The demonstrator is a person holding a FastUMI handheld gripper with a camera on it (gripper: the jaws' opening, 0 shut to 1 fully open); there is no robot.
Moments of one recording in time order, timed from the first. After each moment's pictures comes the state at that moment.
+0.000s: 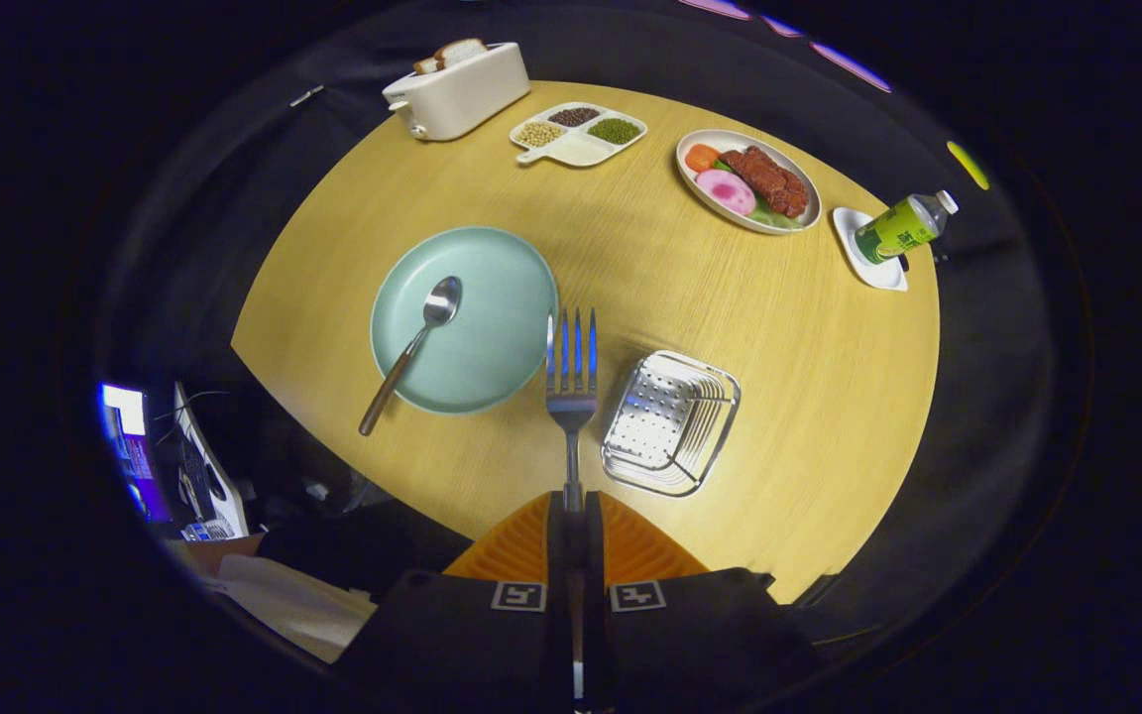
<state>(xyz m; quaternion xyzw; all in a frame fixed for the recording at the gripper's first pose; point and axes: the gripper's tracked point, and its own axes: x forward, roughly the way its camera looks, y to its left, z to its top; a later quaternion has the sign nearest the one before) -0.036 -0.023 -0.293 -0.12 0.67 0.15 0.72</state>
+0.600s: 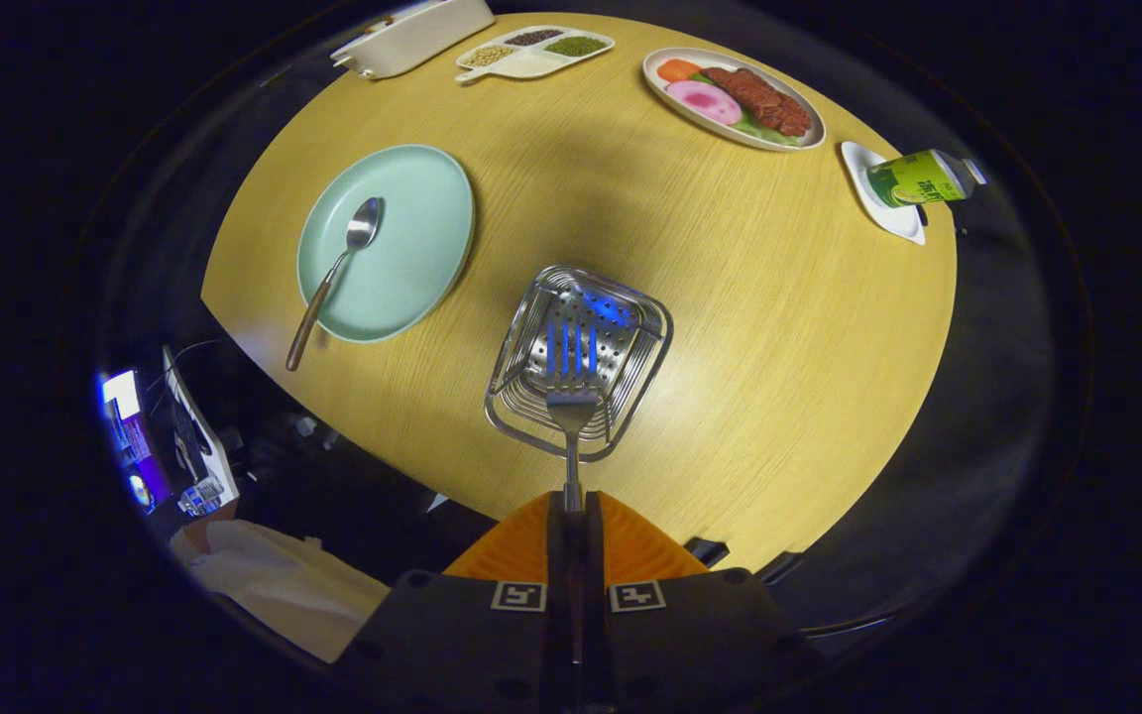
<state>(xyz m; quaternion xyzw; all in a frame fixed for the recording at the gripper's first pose) -0.037 -0.086 -0.321 -0.15 0.77 0.14 0.61</state>
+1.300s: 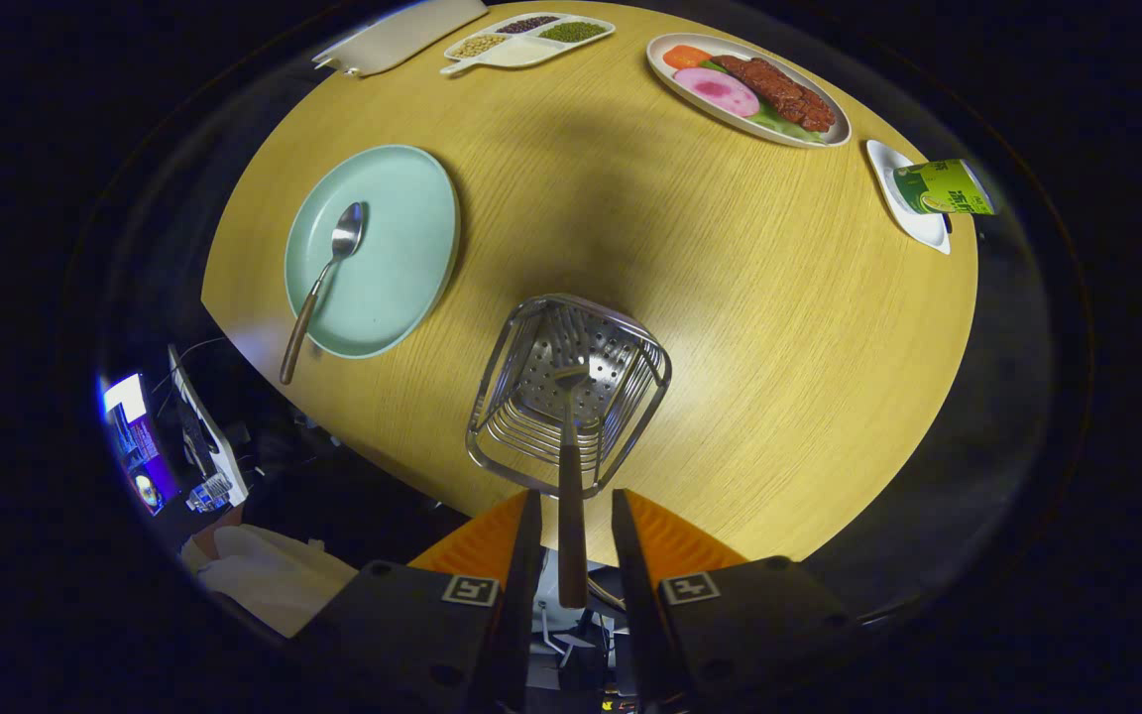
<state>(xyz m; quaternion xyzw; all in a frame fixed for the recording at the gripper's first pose) -0.013 -0.085 -0.327 -0.14 0.77 0.15 0.61</state>
